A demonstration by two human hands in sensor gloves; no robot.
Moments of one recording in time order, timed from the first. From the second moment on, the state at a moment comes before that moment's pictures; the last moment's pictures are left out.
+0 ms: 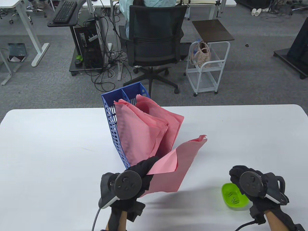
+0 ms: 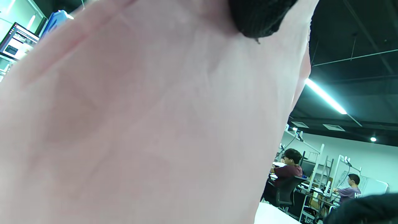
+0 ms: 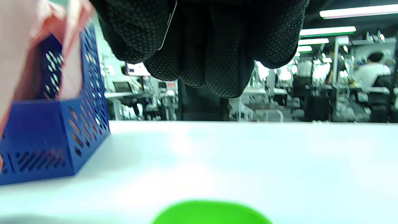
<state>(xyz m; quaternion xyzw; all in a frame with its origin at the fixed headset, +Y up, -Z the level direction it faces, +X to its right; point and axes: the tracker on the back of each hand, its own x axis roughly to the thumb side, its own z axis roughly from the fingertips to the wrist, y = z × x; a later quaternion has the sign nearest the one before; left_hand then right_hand) -0.121 -0.575 -0.284 0.13 -0.20 0.22 0.95 0.283 -0.656 -0.311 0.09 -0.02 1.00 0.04</state>
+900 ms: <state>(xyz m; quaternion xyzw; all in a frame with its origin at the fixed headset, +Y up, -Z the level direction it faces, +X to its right) -0.070 -0.566 -0.282 0.15 -0.21 0.22 0.94 0.320 -0.680 -0.353 0.02 0.03 0.99 0.10</state>
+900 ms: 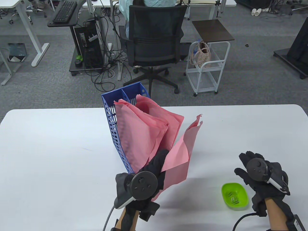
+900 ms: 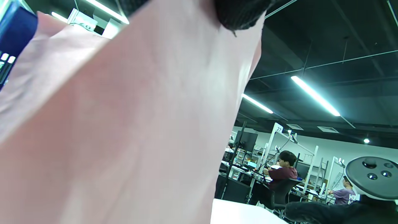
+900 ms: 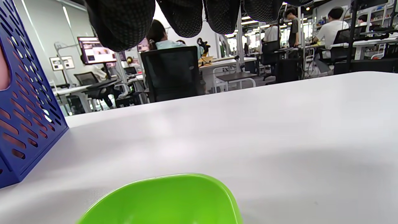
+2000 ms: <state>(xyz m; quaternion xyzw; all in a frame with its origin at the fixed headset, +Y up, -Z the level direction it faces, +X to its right) -0.017 -0.539 -0.290 0.33 0.04 0.08 0.94 0.315 -0.686 -0.356 0.04 0.03 0.99 0.09</state>
